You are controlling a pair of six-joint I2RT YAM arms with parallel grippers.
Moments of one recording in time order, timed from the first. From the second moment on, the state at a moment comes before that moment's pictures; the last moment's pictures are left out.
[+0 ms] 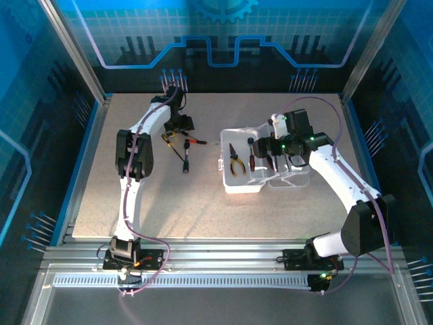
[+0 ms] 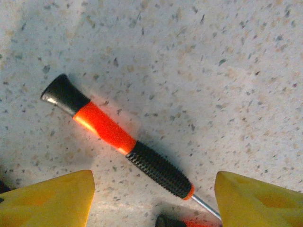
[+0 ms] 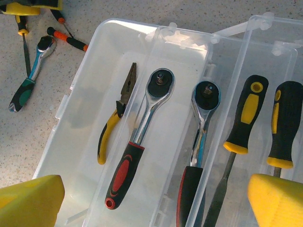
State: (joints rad) left arm -0.15 2.43 2.12 -0.94 0.05 -0.47; right arm 0.27 1.41 1.16 -0.64 -0.22 0.05
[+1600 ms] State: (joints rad) left arm -0.12 2.44 2.09 -0.94 -0.05 -0.42; right arm 0.27 1.42 1.16 -0.63 -0.25 0.04
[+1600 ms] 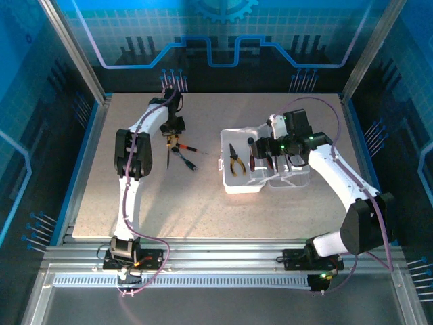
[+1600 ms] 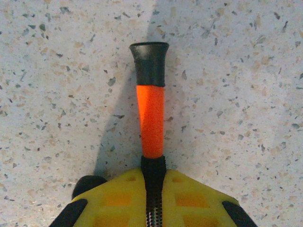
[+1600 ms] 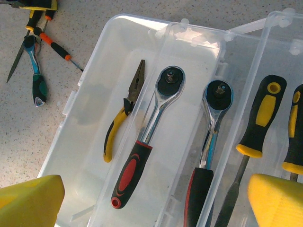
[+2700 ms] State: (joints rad) left arm -0.33 1.85 1.67 -0.65 0.23 -0.50; right arm 0.42 1.41 1.17 -0.47 -0.44 0.17
